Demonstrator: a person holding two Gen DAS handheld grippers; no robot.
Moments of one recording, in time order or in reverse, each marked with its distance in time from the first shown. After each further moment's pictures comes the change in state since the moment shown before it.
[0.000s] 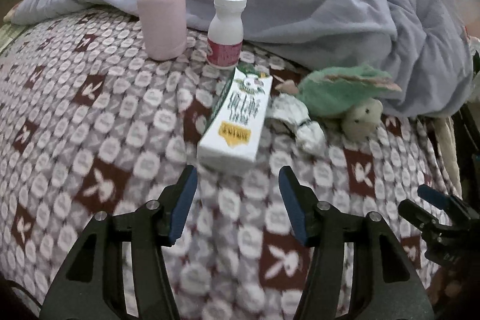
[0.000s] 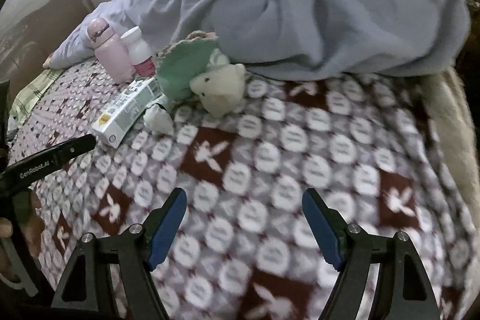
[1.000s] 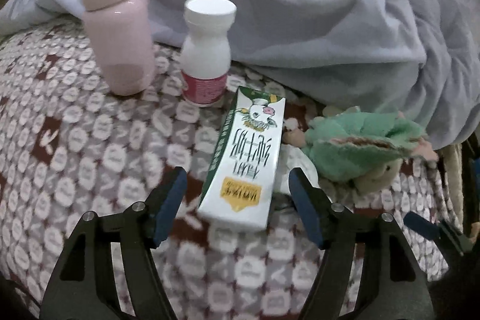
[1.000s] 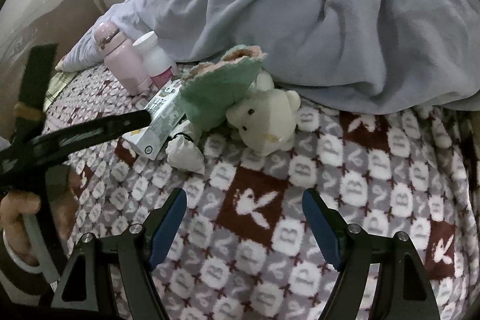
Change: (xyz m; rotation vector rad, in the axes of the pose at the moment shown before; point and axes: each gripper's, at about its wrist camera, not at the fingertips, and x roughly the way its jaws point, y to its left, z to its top) left arm 0.065 -0.002 0.068 0.030 0.033 -0.053; right arm 0.034 0.029 0.037 -0.016 -0.005 0.084
